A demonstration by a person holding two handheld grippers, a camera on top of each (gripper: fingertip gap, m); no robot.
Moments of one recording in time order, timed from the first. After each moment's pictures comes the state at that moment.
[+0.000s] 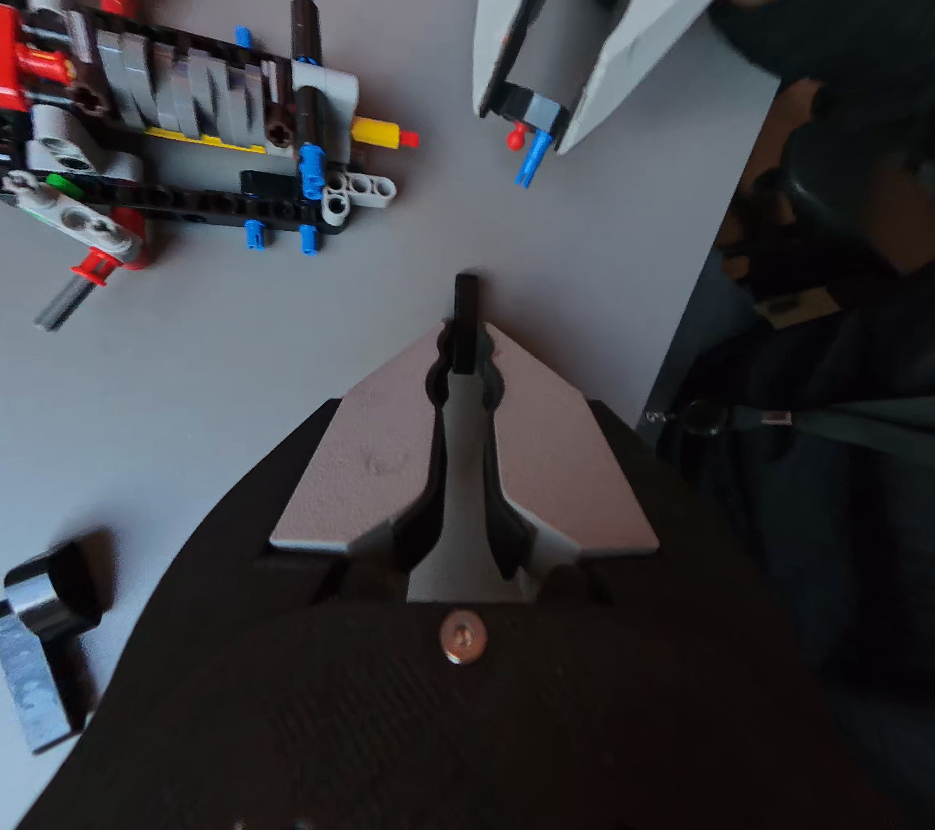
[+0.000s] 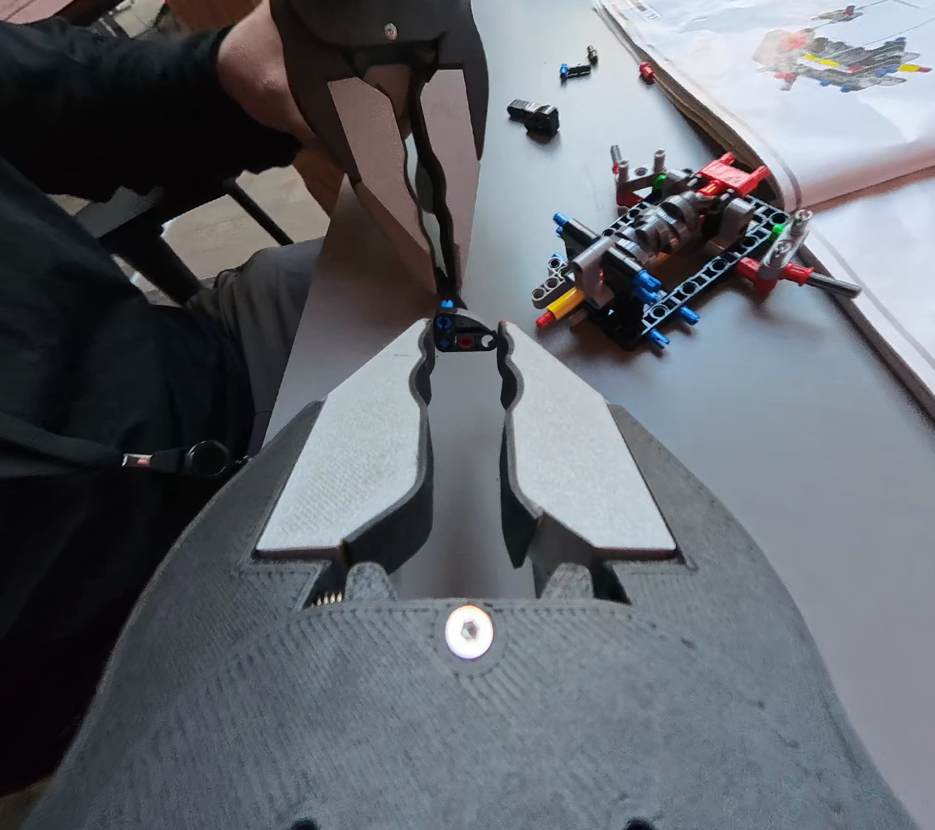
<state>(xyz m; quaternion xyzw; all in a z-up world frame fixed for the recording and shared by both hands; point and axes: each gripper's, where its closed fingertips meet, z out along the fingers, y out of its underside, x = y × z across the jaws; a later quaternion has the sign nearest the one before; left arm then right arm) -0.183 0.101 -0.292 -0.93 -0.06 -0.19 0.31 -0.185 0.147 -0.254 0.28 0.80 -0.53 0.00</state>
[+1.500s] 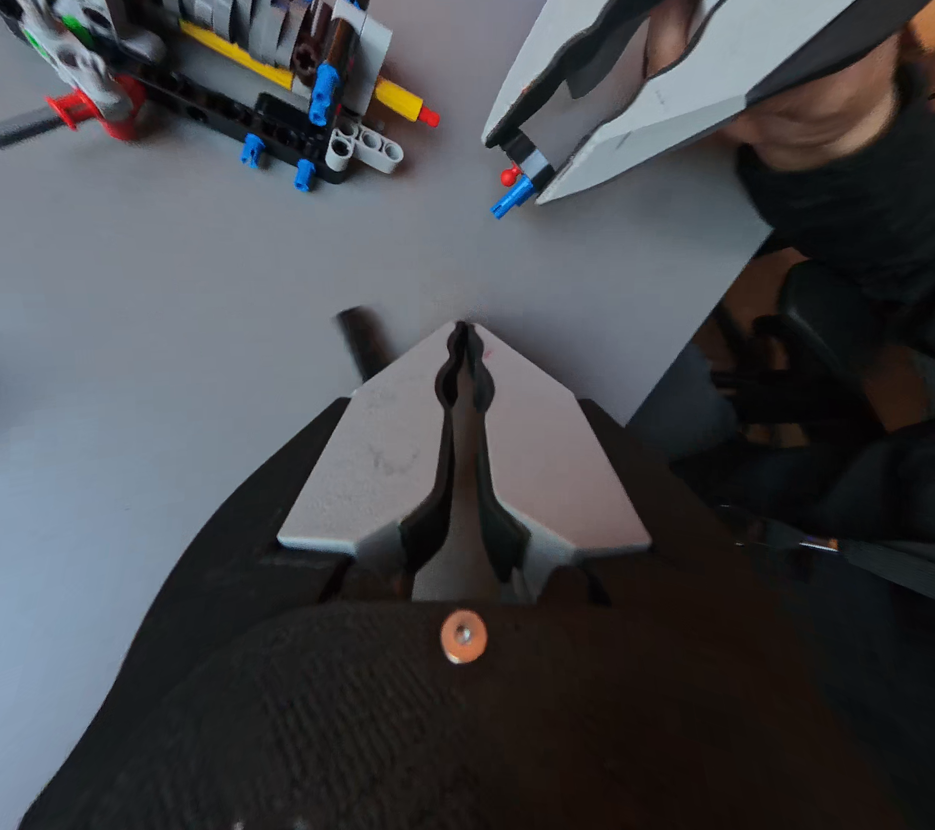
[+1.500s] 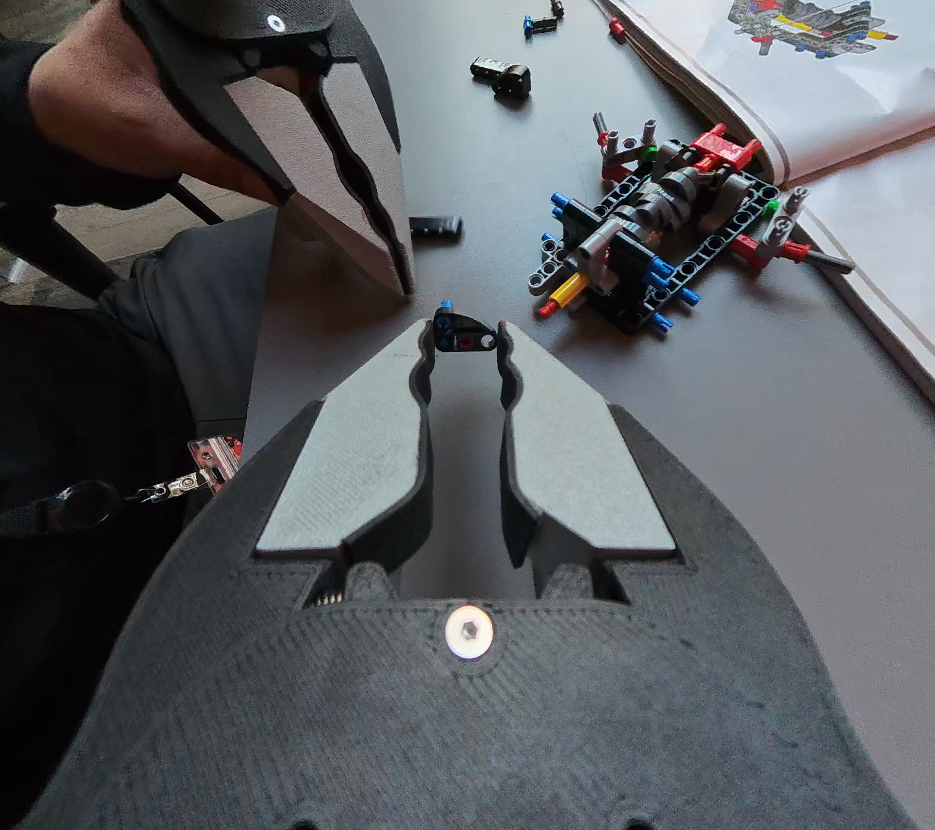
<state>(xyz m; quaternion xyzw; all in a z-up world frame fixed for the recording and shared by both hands) -0.171 0.101 -0.292 -0.90 -0.21 -0.15 0.36 -0.184 0.141 -0.265 0.32 0.82 -0.47 -0.05</state>
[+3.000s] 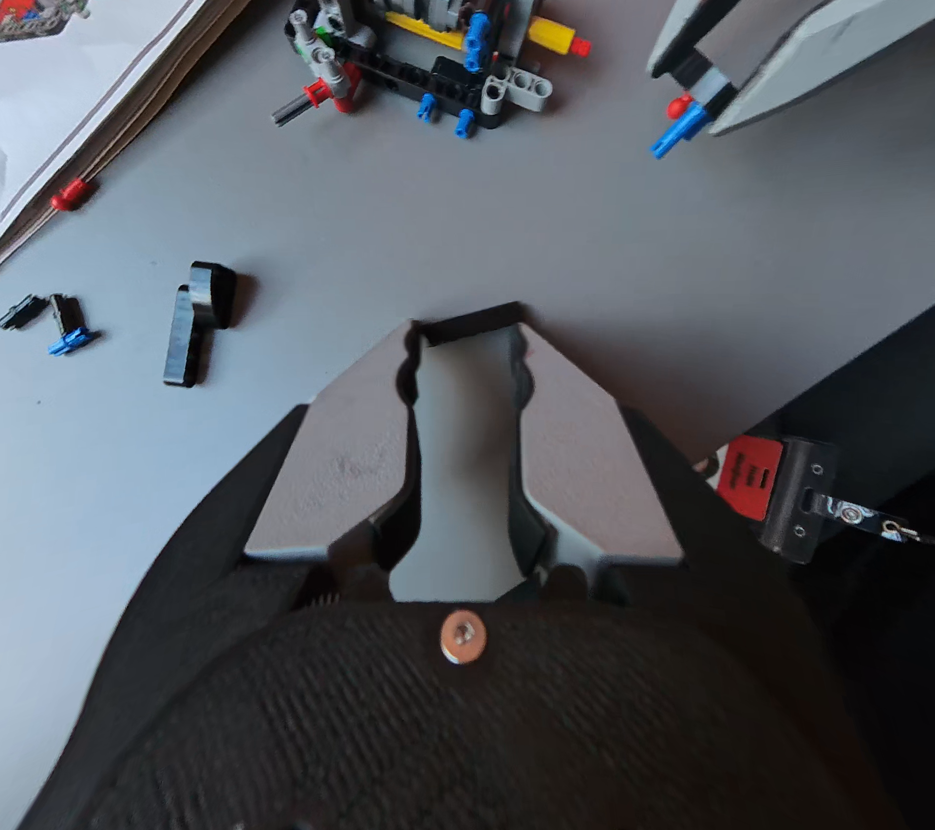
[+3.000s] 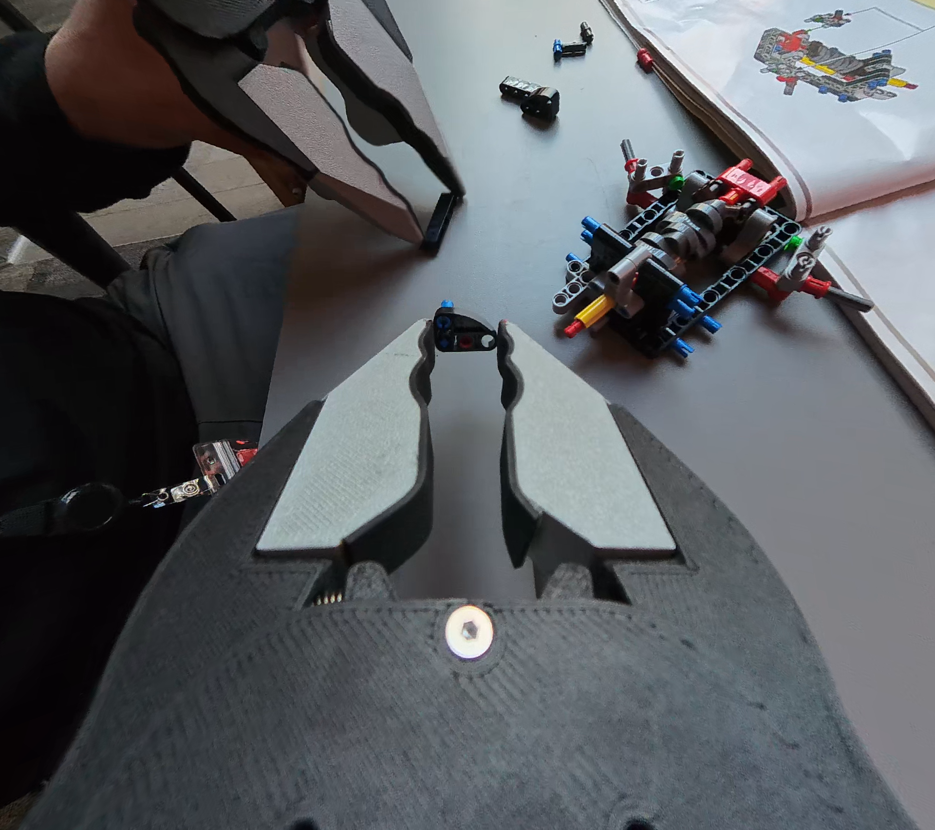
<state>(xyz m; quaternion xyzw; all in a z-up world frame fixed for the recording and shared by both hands) -0.209 0.055 -0.294 -0.93 -0.20 0.07 0.30 -0.178 0.132 -0.258 0.29 0.82 -0.48 -0.05</state>
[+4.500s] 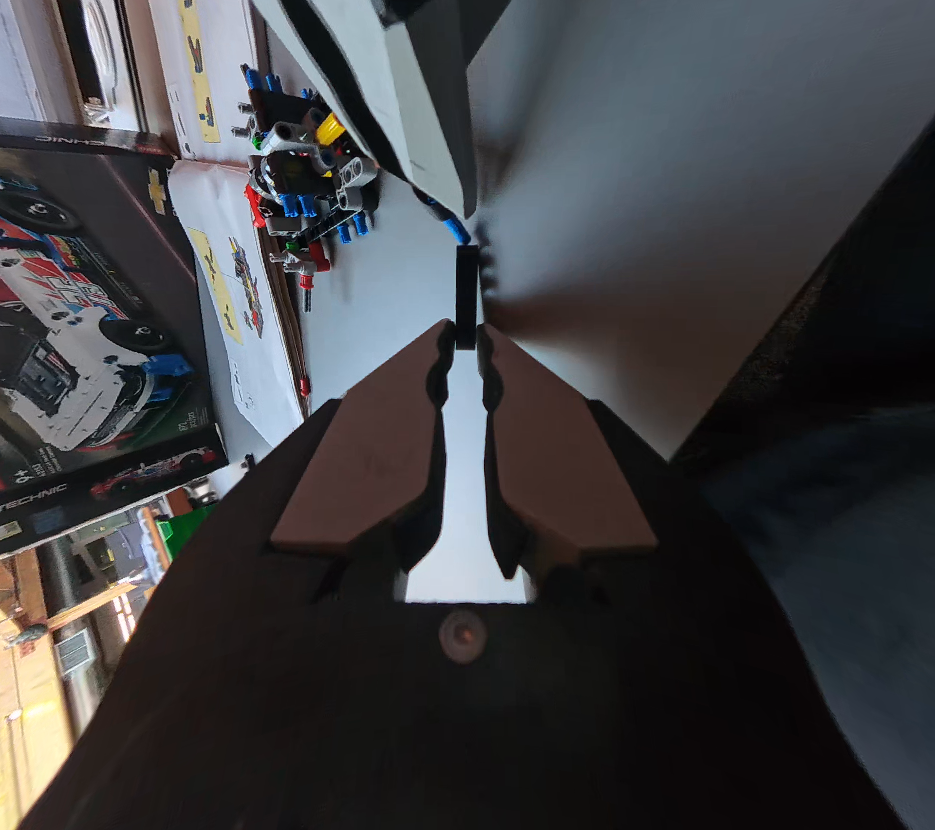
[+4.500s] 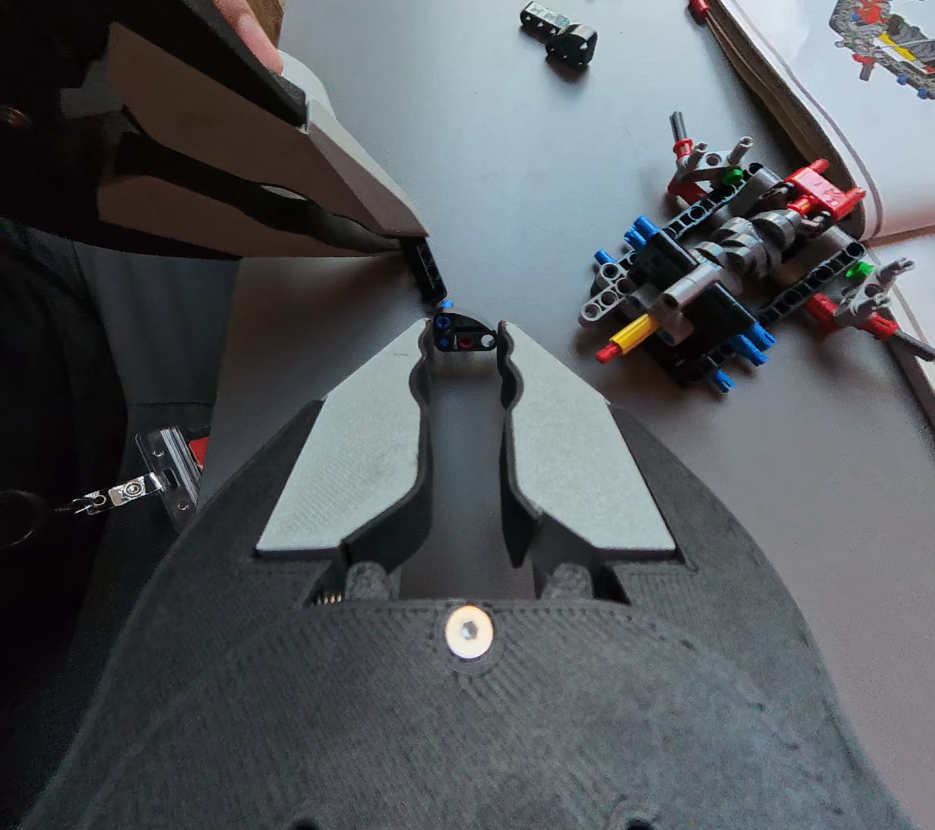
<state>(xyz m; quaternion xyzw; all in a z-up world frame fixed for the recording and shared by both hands) -0.185 0.075 -0.292 -0.91 0.15 0.36 0.14 -0.181 0.113 -0.287 0.26 0.87 -0.41 -0.09</state>
